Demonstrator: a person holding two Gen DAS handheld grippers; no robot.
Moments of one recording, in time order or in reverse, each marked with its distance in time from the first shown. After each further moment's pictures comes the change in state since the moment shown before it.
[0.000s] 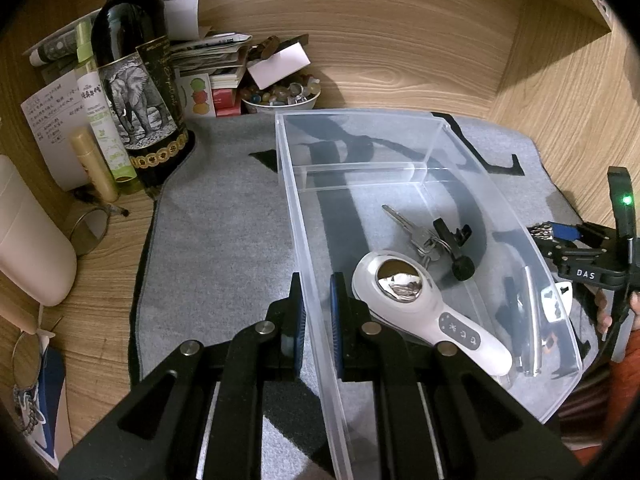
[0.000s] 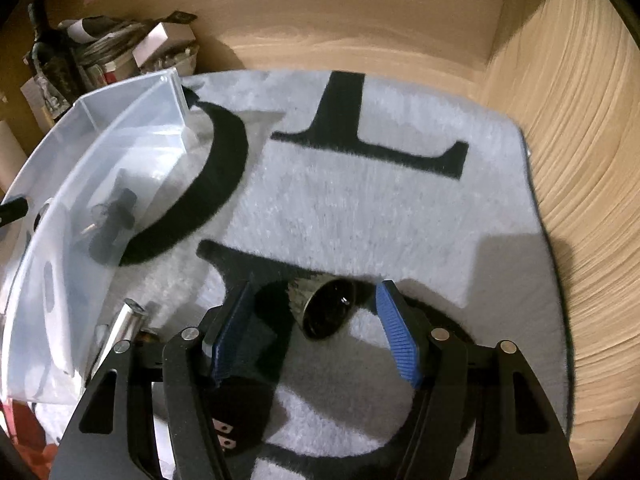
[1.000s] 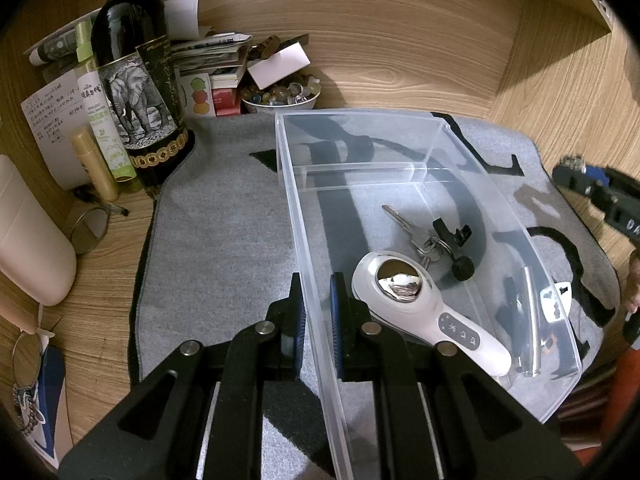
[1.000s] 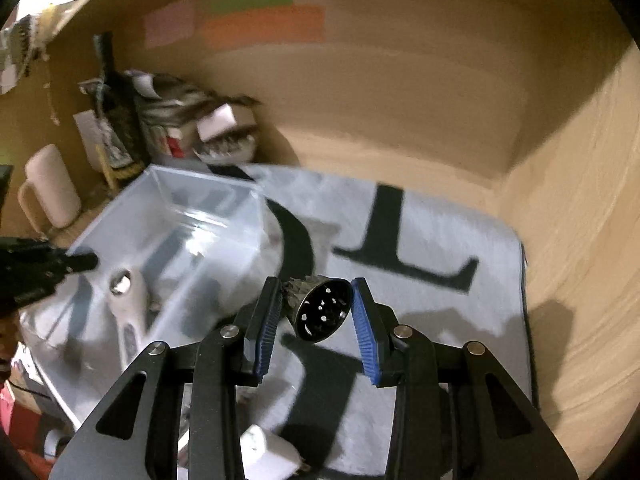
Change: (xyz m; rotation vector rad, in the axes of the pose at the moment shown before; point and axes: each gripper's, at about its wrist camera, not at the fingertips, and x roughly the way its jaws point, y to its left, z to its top) left arm 0.000 -0.001 0.000 0.001 0.001 0.001; right arm -0.068 0.046 0.043 -0.123 -0.256 0.049
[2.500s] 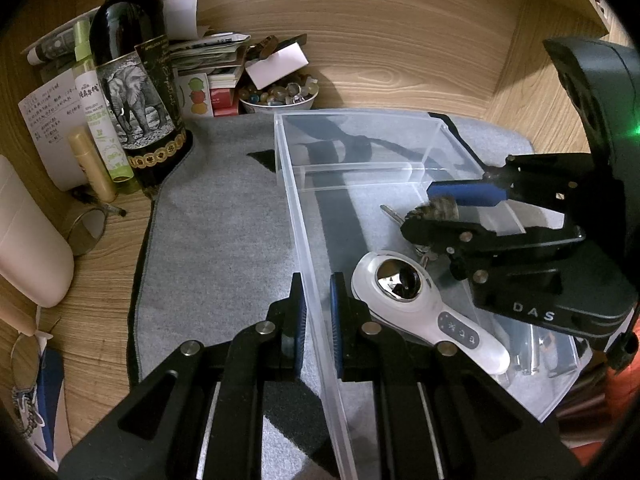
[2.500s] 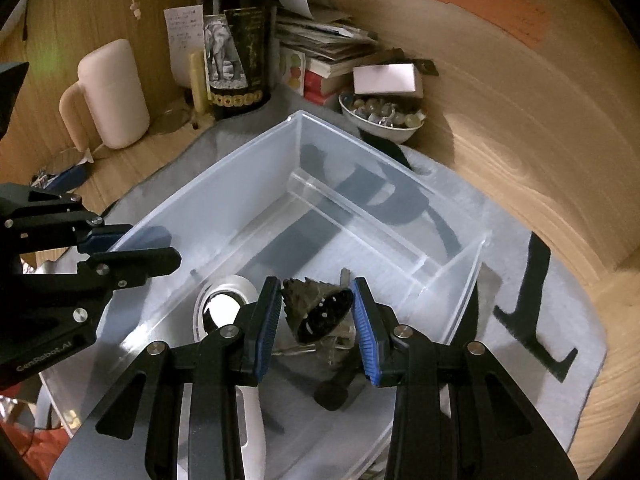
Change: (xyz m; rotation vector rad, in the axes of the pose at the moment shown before) left arm 0.000 0.001 0.000 -0.007 -0.001 -0.003; right arm 0.081 0.123 0.024 -0.310 0.201 0.181
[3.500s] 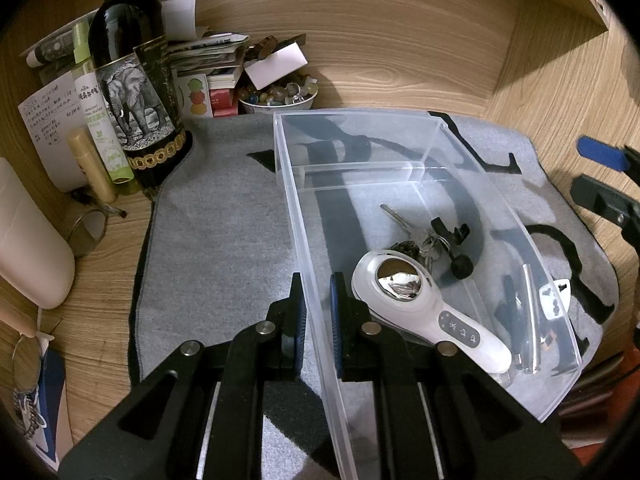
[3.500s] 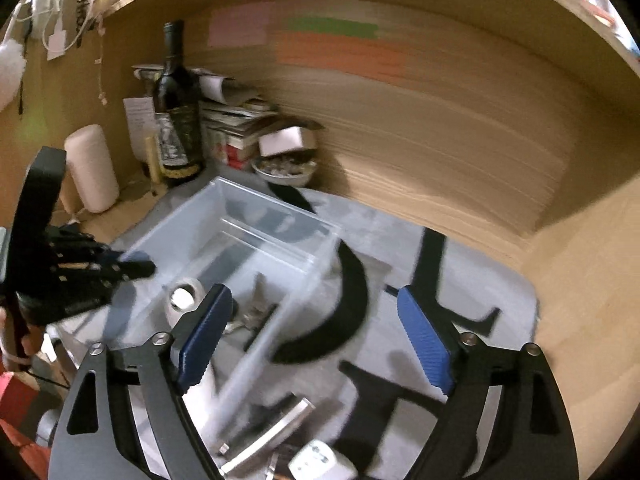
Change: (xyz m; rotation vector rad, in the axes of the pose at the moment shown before) left arm 0.001 -0.003 0.000 0.005 0.000 0.003; right arm -0.103 -0.042 -0.046 0.171 -0.211 -0.188
